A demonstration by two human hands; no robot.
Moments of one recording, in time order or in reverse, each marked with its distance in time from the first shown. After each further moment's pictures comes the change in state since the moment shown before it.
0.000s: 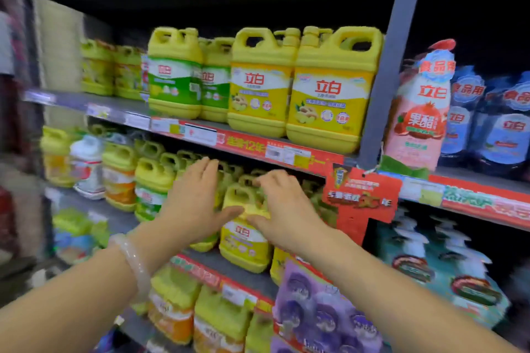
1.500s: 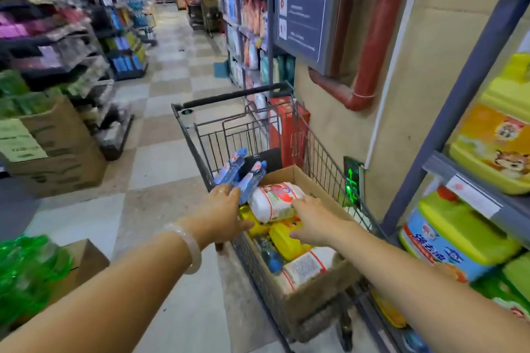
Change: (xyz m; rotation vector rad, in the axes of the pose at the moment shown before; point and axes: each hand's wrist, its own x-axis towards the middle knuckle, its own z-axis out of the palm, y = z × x) left_hand -0.105 -0.977 -0.072 0.311 -0.643 -0.903; right_hand 0.509 -0.686 0.621 0.282 -0.860 -0.460
